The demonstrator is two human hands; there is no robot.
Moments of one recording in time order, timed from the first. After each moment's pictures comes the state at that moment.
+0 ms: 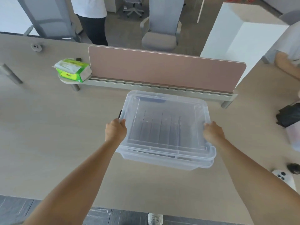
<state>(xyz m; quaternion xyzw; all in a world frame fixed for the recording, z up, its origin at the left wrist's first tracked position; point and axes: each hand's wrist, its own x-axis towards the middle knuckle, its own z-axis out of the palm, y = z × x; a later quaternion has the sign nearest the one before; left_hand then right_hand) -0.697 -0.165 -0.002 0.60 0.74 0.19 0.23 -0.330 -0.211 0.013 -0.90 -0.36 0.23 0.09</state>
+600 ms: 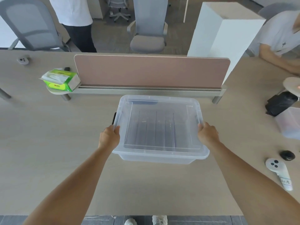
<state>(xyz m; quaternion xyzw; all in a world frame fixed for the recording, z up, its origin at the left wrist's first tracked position) -0.693 -0.161 -0.011 0.63 0.72 0.14 0.24 -0.322 -0.238 0.000 -0.90 -0.37 0.22 0.13</state>
